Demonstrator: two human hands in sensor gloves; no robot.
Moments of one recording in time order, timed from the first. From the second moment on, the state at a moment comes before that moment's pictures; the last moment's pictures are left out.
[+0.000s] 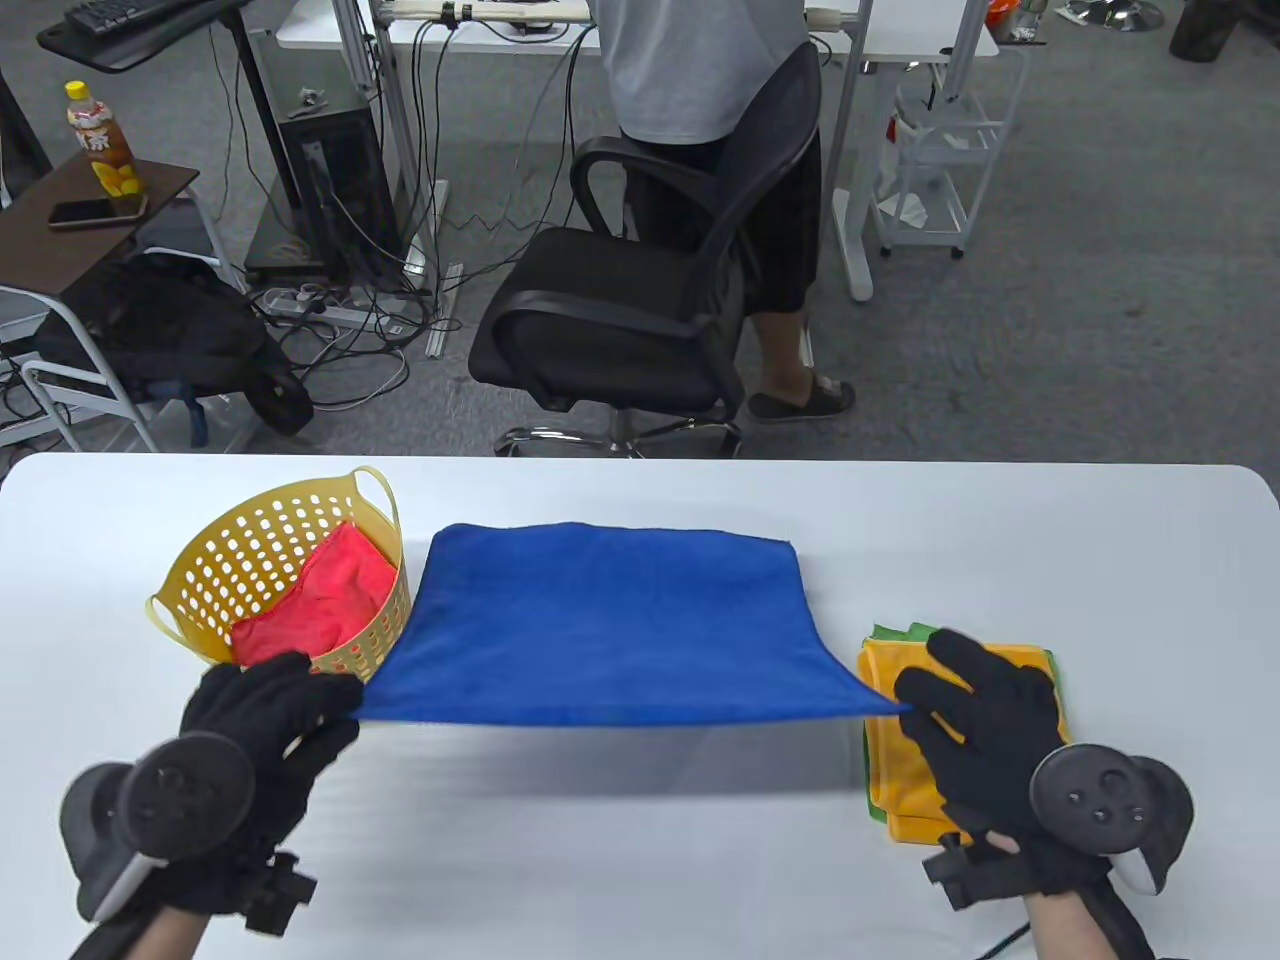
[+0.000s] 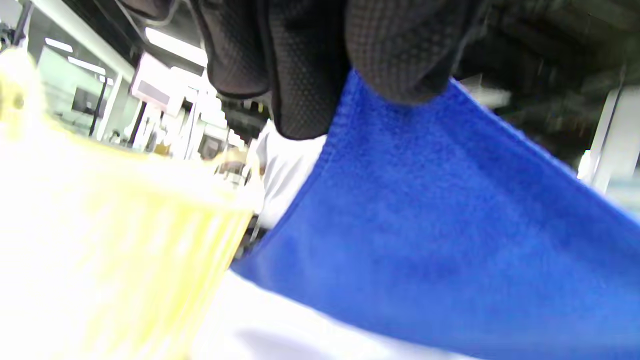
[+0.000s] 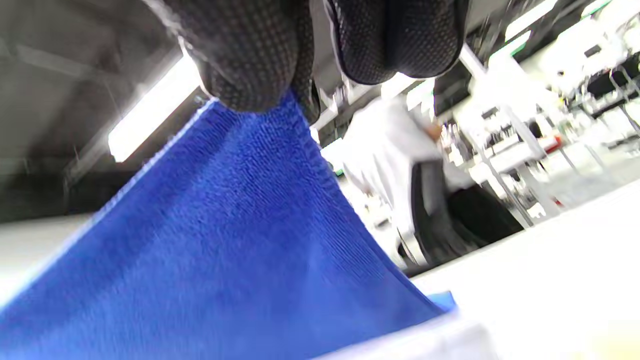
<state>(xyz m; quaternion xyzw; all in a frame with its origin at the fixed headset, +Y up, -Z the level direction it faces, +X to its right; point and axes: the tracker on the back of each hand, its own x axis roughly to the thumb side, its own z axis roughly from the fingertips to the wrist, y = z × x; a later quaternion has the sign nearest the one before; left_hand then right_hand) -0.306 -0.620 -0.215 0.10 -0.06 0.16 0.98 0.260 -0.662 -0.250 0.14 -0.14 0.93 0.30</state>
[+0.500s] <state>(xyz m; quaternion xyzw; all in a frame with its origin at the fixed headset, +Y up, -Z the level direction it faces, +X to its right) -0.302 -0.712 -0.234 -0.07 0.05 0.11 0.99 0.217 -0.732 -0.286 0.11 0.04 0.97 0.19</state>
